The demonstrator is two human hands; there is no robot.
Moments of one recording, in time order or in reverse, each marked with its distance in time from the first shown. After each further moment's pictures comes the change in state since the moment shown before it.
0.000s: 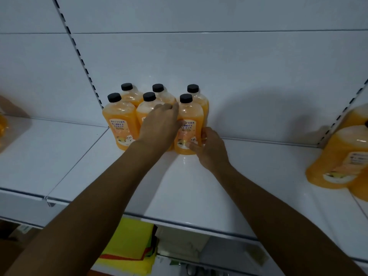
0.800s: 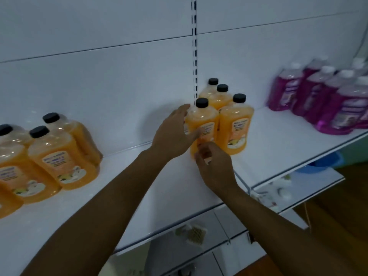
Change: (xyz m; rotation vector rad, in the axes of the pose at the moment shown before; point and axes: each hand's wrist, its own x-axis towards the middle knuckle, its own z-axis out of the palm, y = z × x) left_hand 0.002 0.262 0.035 -0.748 -0.191 0.480; right_hand -0.140 0.098 -0.194 -0.094 0.577 0.154
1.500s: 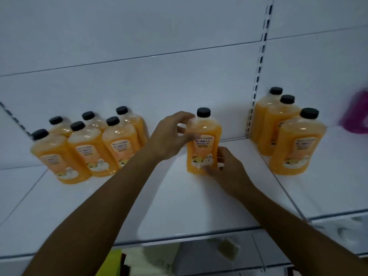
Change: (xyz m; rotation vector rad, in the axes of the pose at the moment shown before) left_hand -0.041 -0.056 -0.095 -0.055 0.056 -0.171; right_hand 0.021 -0.029 0.053 0.220 -0.524 0.035
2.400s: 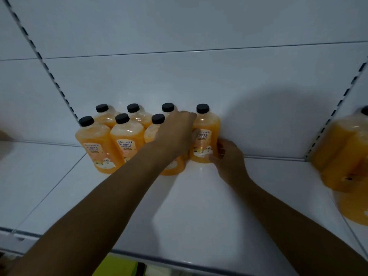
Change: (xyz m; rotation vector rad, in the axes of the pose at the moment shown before) left_hand 0.011 -0.060 -0.059 0.675 0.148 -0.166; right_hand 0.113 -0.005 0.101 -0.119 0.025 -0.190
